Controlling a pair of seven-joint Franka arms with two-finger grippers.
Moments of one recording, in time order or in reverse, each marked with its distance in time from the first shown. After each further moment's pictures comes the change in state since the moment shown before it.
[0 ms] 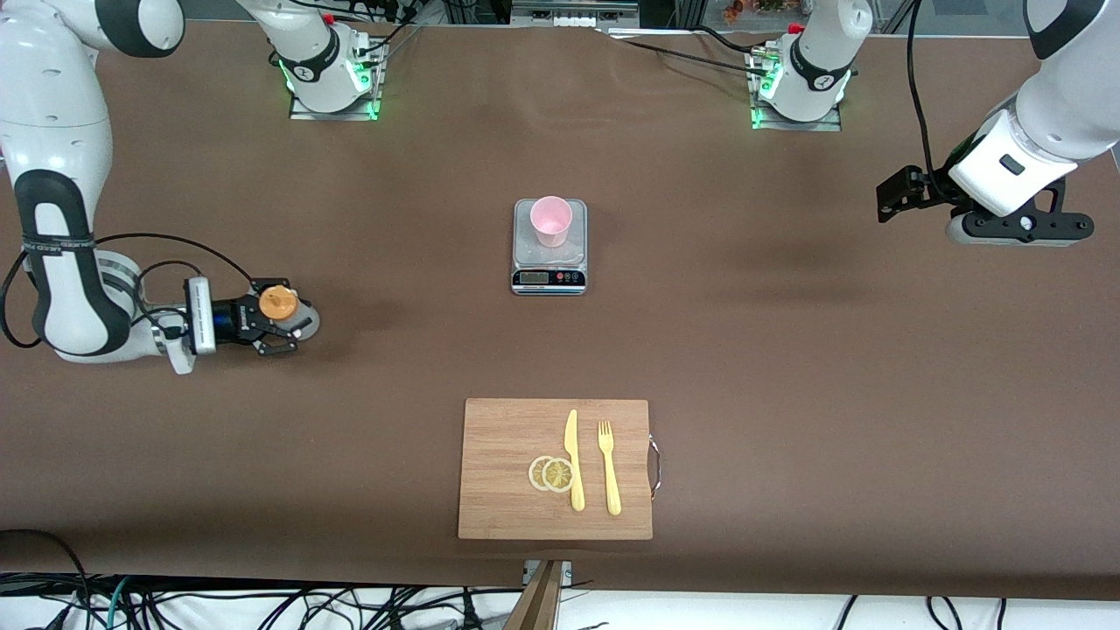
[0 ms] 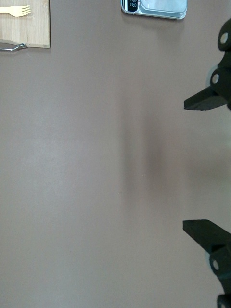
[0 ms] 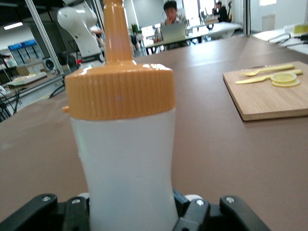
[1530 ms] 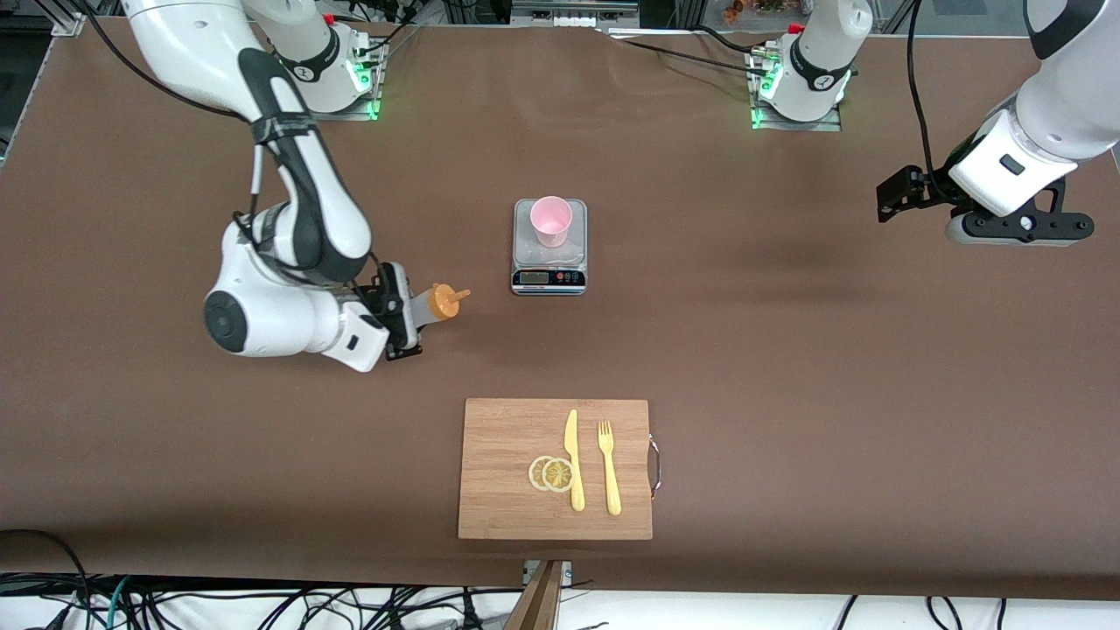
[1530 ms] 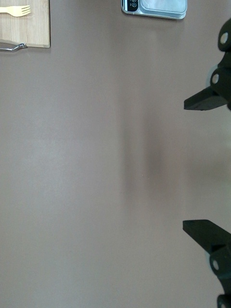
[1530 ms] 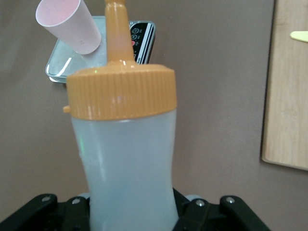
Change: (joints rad) left arm 0.000 0.000 0.000 0.000 0.000 -0.001 0.000; right arm 0.551 -0.221 -0.002 0.037 -0.525 0.395 0.639
